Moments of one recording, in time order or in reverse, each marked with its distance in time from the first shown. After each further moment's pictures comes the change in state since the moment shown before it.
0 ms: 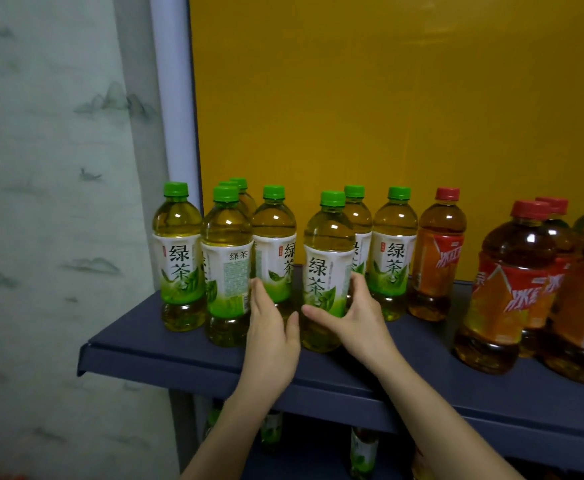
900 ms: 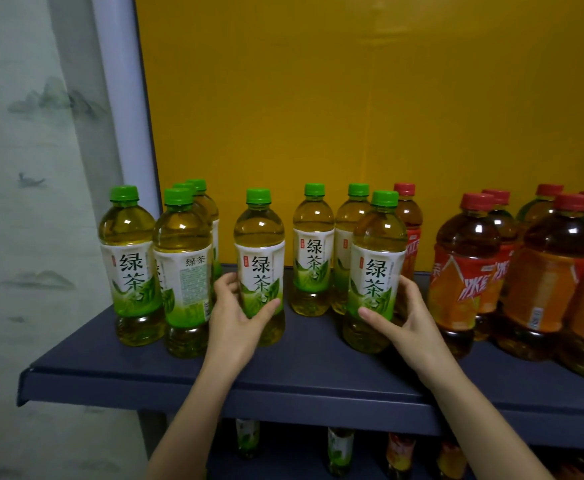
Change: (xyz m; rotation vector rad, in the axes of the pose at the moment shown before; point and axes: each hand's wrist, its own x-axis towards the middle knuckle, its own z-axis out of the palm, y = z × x) left_hand 0.038 -0.017 0.011 -0.298 -0.018 -0.037; right_hand -0.024 0.037 -0.088 0.141 0.133 0.057
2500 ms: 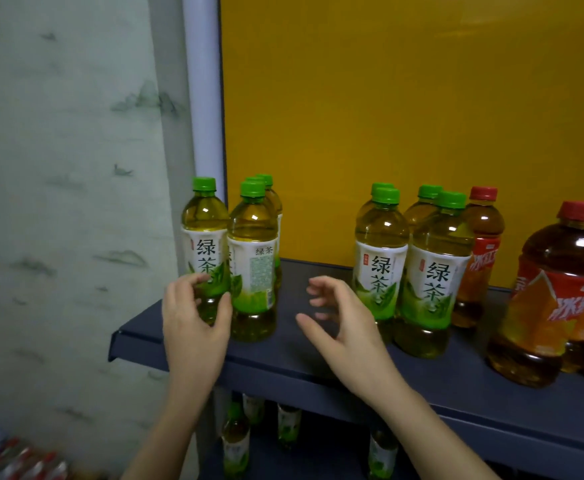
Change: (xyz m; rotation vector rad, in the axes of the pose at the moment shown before) left_hand -0.032 -0.010 -0.098 0.382 0.506 0.223; right_hand -0.024 -0.047 0.126 -0.158 -0.252 -0.370
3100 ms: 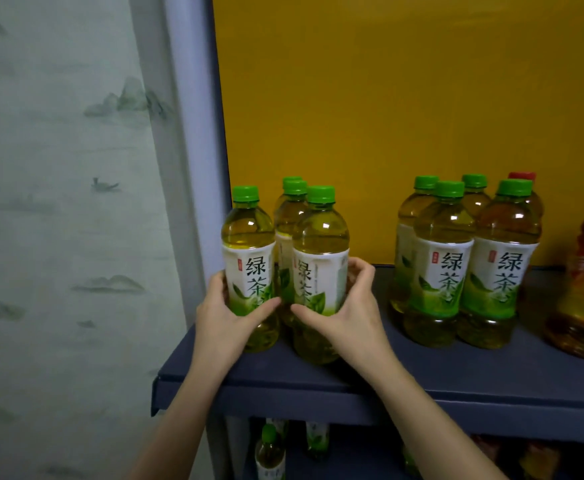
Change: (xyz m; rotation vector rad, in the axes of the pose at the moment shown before) left_hand 0.075 -0.069 0.004 -0.361 -0.452 -0.158; right_hand 0.052 -0.017 0.087 -0.041 0.259 0.293
